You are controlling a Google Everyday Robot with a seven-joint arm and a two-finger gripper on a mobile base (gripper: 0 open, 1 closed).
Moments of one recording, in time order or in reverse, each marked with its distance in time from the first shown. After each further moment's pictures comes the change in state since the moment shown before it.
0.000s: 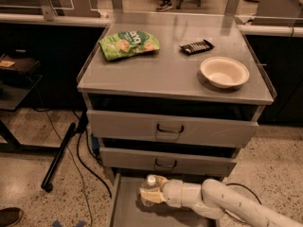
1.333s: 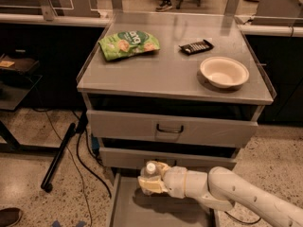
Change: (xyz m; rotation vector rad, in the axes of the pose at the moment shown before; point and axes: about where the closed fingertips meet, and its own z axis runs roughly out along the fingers) arm -0.100 0.046 -0.029 0.021 -0.010 -0.095
